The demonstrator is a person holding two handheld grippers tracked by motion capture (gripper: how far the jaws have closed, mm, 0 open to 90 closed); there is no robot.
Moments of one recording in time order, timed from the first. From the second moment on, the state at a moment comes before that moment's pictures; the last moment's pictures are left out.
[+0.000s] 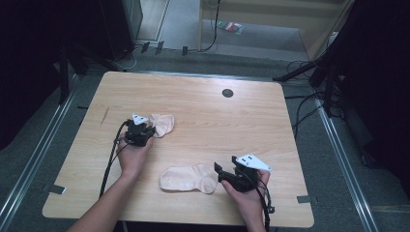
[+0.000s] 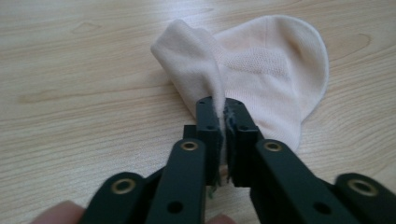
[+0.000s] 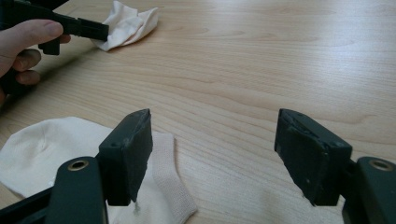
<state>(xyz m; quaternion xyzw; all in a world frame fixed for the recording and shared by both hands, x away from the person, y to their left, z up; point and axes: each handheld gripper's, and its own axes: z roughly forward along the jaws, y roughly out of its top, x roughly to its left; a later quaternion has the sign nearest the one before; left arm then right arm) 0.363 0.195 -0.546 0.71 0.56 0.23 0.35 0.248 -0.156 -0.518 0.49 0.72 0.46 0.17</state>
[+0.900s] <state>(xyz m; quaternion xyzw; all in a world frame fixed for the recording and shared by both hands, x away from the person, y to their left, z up) 0.299 0.154 -0.528 0.72 0.48 0.12 0.49 0.248 -0.150 -0.519 0.50 0.72 0.45 0.17</state>
